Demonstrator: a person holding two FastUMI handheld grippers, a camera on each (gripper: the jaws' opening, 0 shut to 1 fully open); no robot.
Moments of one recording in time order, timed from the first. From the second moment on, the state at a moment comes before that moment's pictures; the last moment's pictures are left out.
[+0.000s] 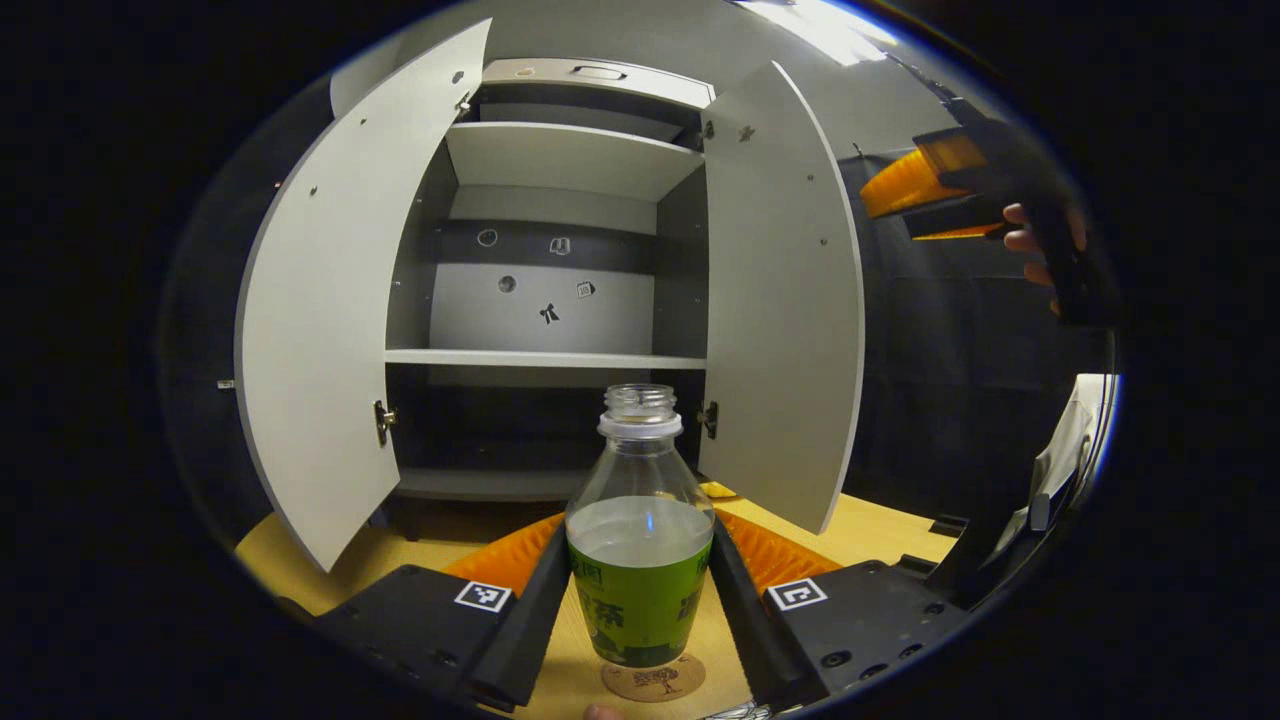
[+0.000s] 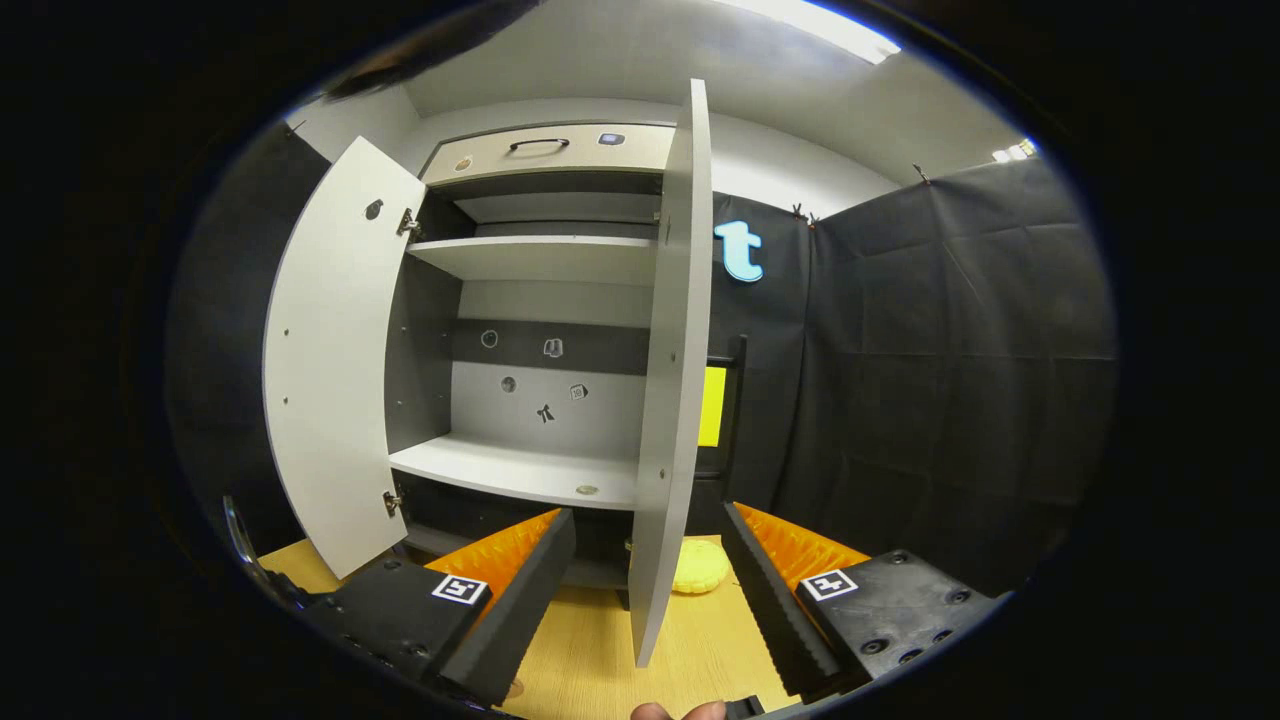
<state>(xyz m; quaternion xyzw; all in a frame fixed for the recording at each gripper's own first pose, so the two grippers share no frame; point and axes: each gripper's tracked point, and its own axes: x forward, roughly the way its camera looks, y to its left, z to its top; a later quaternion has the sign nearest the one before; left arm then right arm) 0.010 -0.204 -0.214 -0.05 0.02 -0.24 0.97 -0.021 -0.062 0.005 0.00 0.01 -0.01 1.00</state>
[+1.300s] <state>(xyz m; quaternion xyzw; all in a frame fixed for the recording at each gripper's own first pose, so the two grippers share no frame) -0.006 -0.233 -0.299 -0.03 0.08 -0.29 0.95 -0.025 -0.084 -0.017 0.03 0.06 -0.02 1.00</state>
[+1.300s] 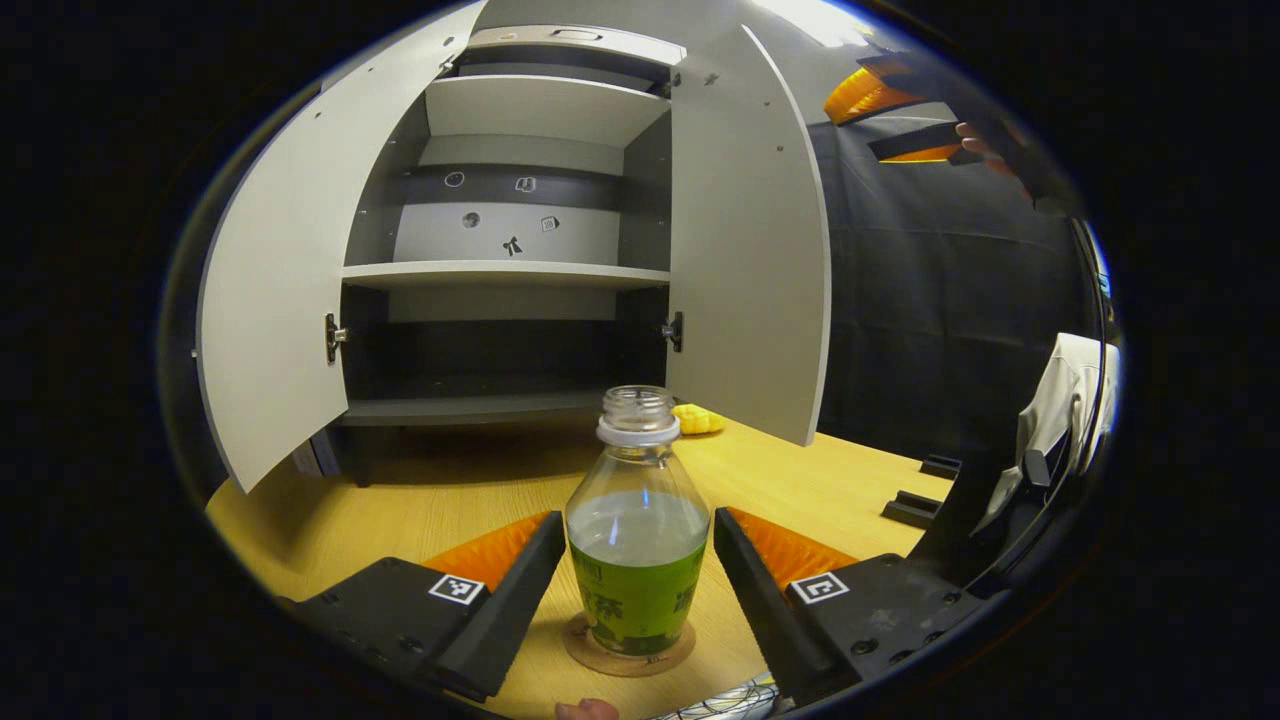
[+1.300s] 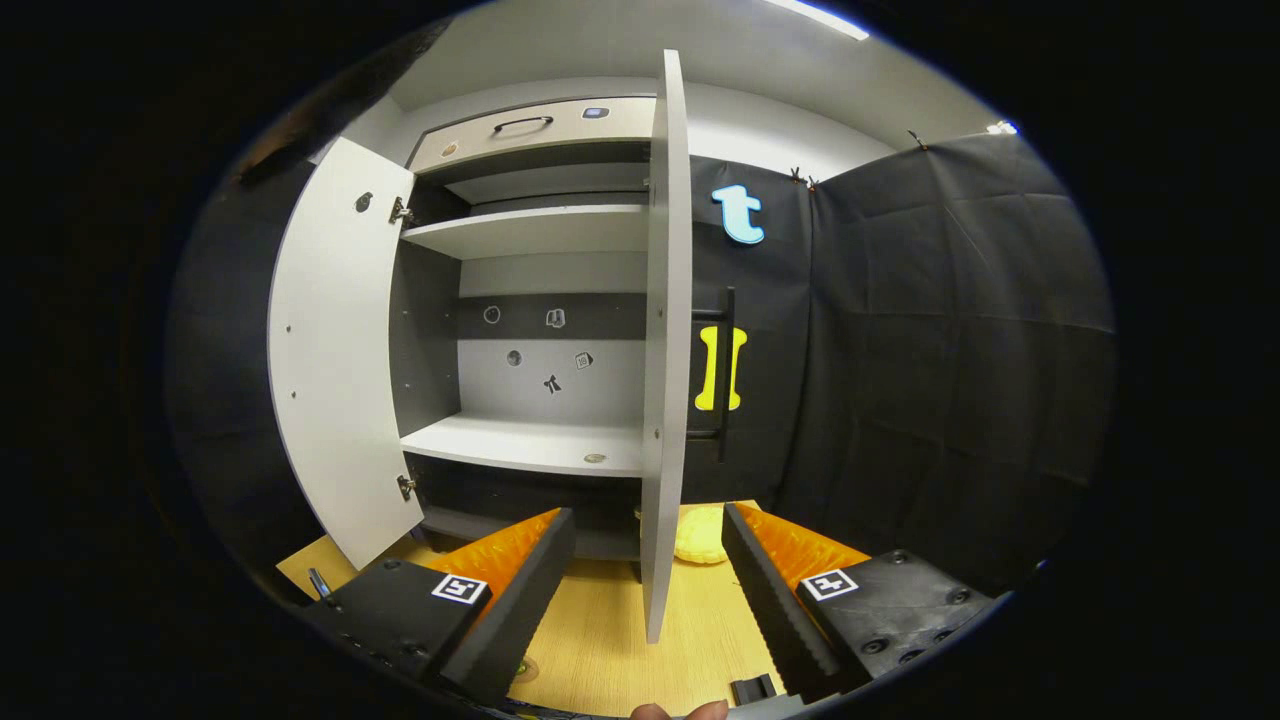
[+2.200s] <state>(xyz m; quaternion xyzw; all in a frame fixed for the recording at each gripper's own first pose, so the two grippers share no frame) -0.015 -0.055 -0.057 -0.08 0.02 -0.09 0.99 -0.001 -0.166 0.004 0.07 0.04 -0.06 1.00</state>
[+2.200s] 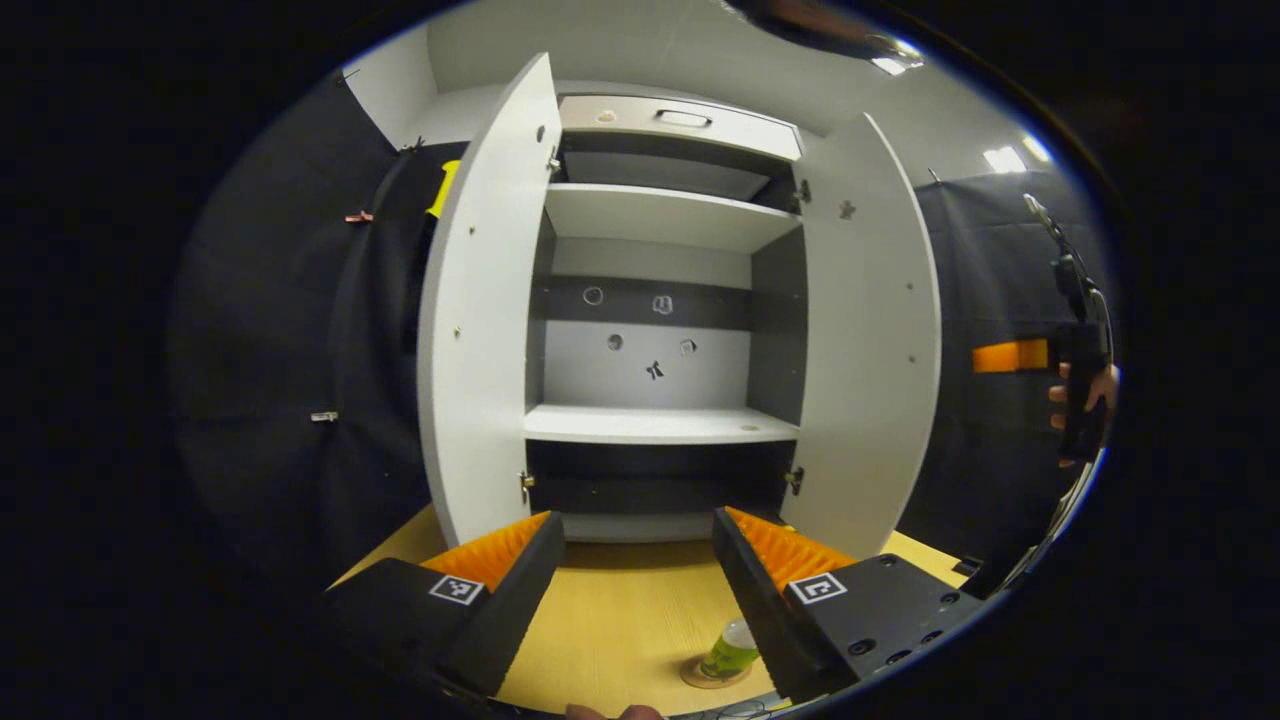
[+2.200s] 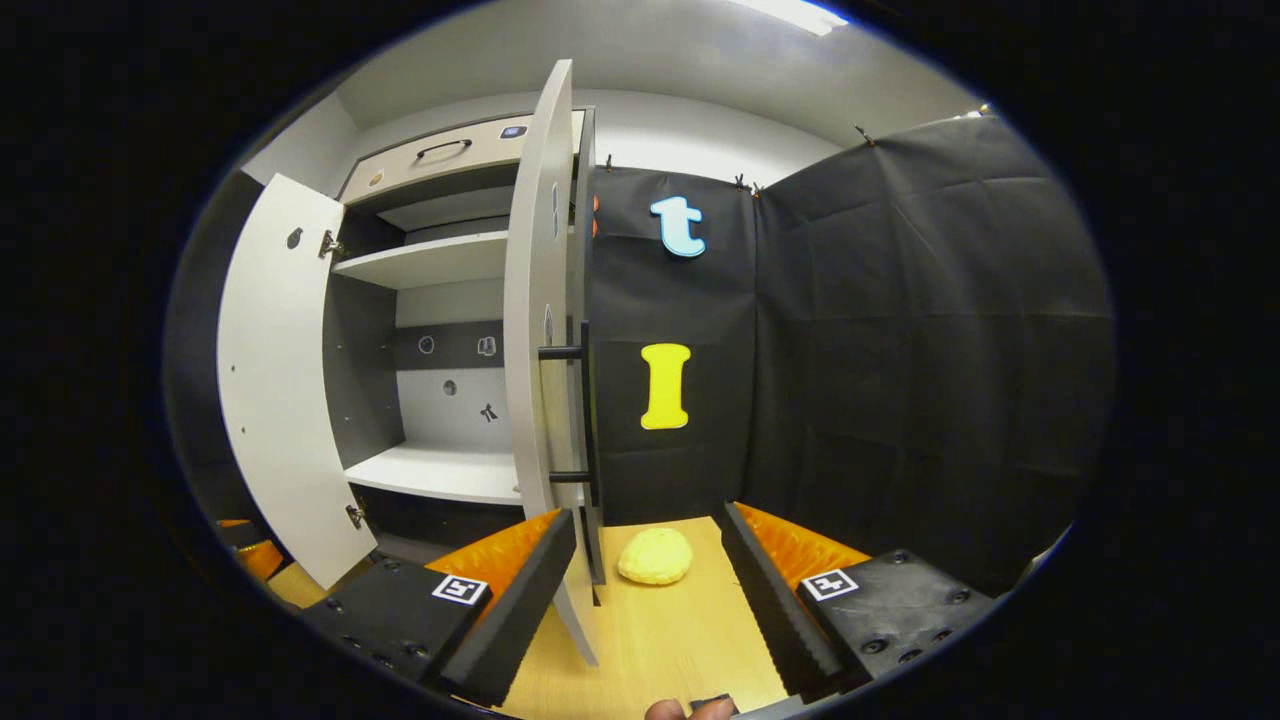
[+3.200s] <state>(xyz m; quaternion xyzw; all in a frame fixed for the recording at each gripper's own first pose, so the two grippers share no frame) -0.002 0.035 -0.023 -0.06 0.04 0.02 1.00 0.084 -0.200 0.016 0.04 0.03 -0.07 1.00</state>
